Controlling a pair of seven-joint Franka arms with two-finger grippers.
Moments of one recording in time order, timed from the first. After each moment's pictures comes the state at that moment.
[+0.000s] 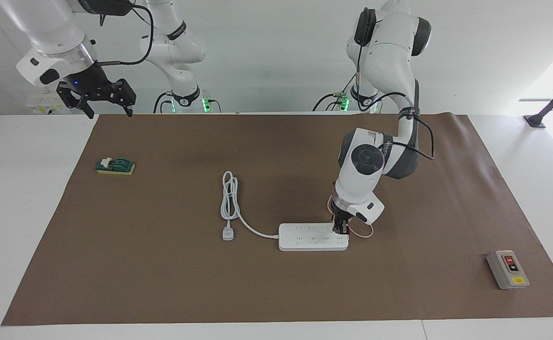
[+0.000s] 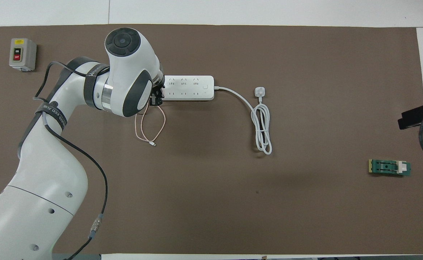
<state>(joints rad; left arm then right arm) -0.40 0.61 -0.04 -1.43 0.00 2.04 -1.89 -0.03 -0.02 -0.01 -1.53 -0.02 1.42 -0.10</state>
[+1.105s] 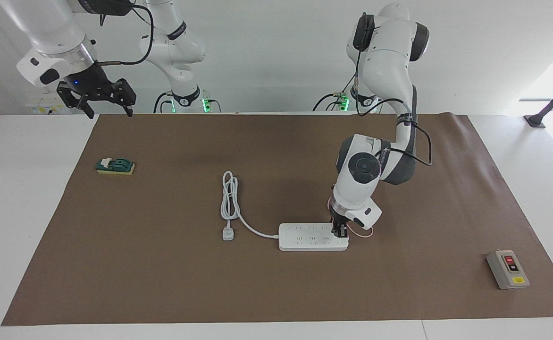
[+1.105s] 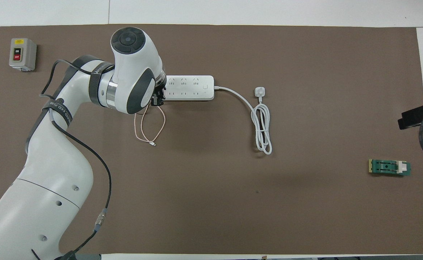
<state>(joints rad) -0.40 0.66 -0.04 -1.38 0.00 2.01 -1.89 -0.03 -0.02 -0.01 -1.53 -0.02 1.42 -0.10</state>
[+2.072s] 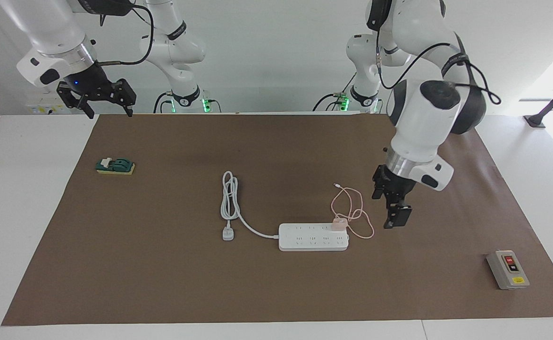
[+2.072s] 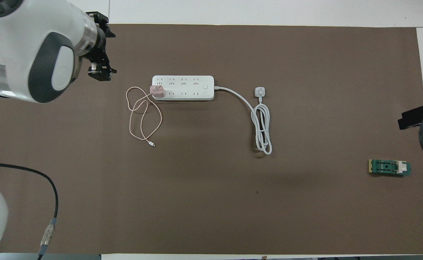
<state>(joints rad) -0.26 0.39 0.00 -1.31 0.00 1.92 -1.73 -0.03 -0.03 -0.01 -1.53 -0.02 1.42 -0.10</state>
